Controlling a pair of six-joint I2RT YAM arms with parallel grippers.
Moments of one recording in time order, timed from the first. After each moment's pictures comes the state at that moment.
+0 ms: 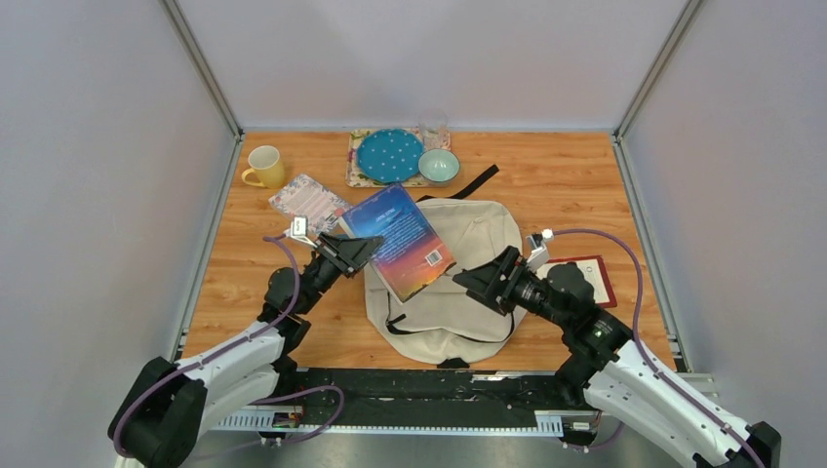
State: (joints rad) left arm -0.50 0.89 0.15 0.91 0.17 -1.26; right arm 0.71 0.54 0.42 -0.14 -0.21 1.22
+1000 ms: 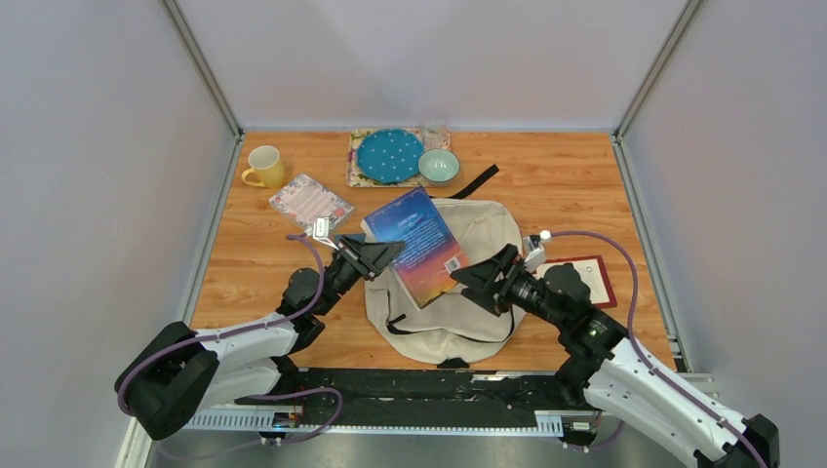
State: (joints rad) left arm -0.71 1.08 0.20 1.10 0.03 -1.19; right arm 0.73 0.57 0.39 -0.01 -0.21 1.33
